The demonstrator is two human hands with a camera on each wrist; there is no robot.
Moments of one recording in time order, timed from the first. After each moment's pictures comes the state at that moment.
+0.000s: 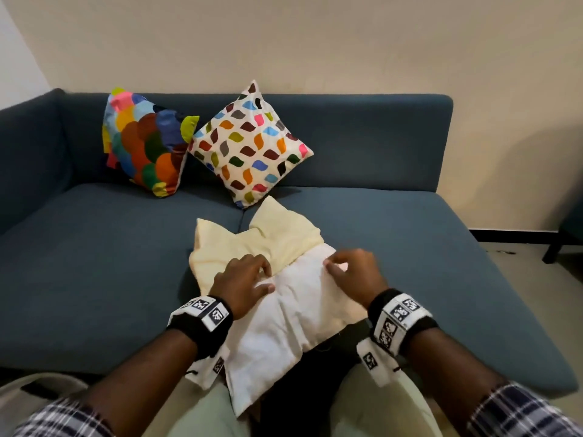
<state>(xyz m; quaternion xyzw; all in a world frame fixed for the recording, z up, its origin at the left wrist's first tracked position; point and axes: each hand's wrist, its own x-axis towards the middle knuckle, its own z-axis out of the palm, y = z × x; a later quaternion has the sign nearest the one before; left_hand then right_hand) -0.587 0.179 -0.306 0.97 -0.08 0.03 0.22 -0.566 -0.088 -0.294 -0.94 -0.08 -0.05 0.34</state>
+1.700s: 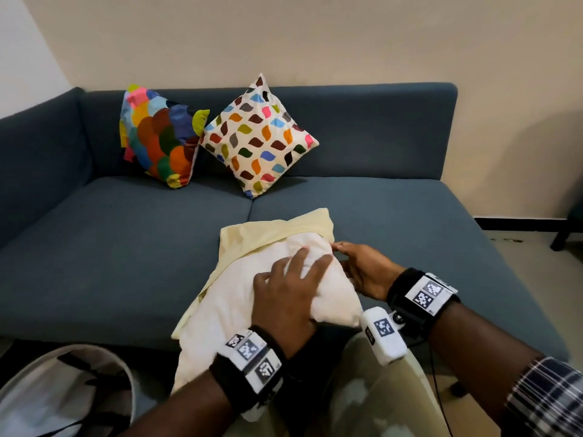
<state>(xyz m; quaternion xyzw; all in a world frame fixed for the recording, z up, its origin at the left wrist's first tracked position) -0.721 0.089 -0.249 0.98 -0.12 0.11 0.07 -0.615 -0.091 -0.258 -0.61 0.06 0.30 0.73</state>
